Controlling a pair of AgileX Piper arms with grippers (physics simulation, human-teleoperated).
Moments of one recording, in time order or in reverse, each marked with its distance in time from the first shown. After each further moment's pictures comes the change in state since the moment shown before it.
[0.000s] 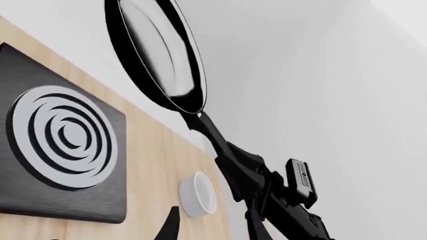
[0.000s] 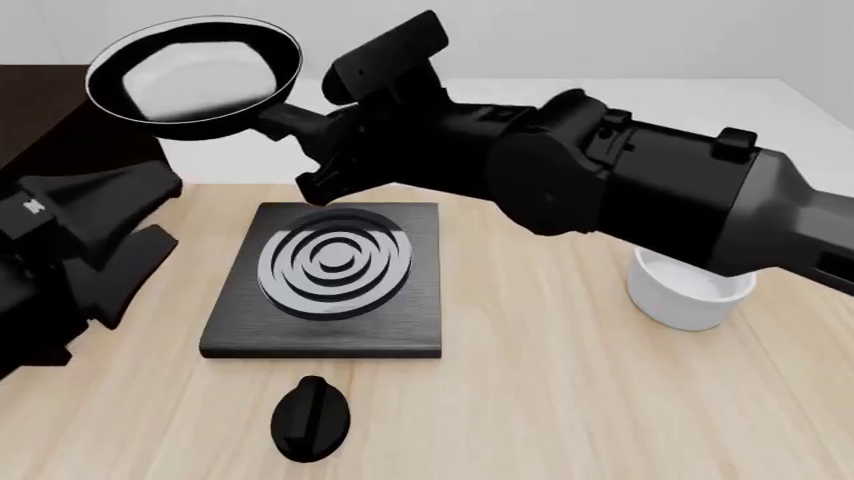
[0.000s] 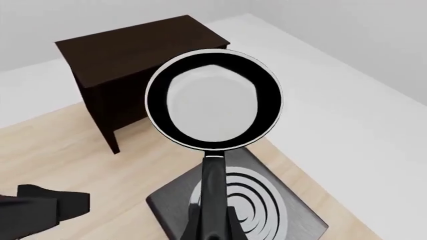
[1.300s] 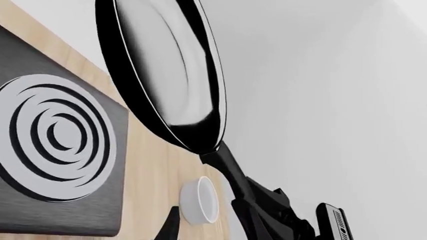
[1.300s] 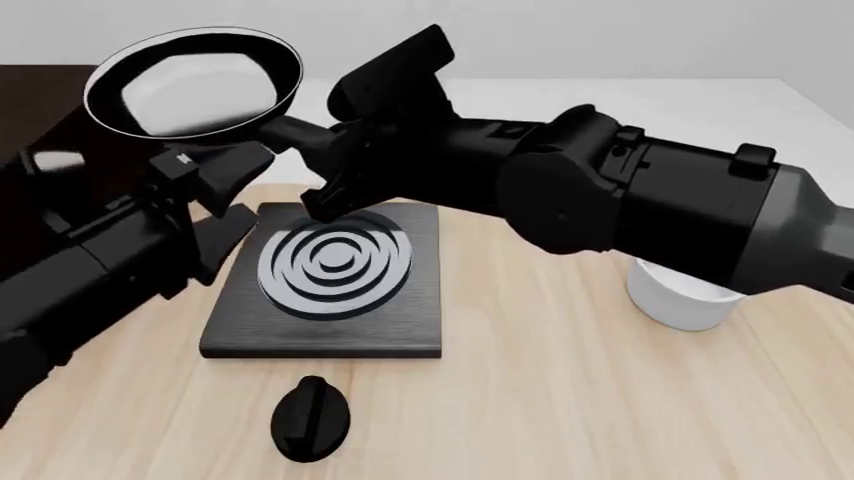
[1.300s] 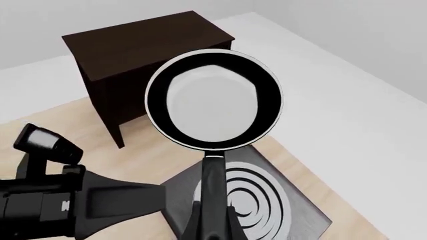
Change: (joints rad) left arm -0.007 0.342 -0.056 -0.217 -0.069; right arm 0.013 -0.034 0.059 -0.018 0.000
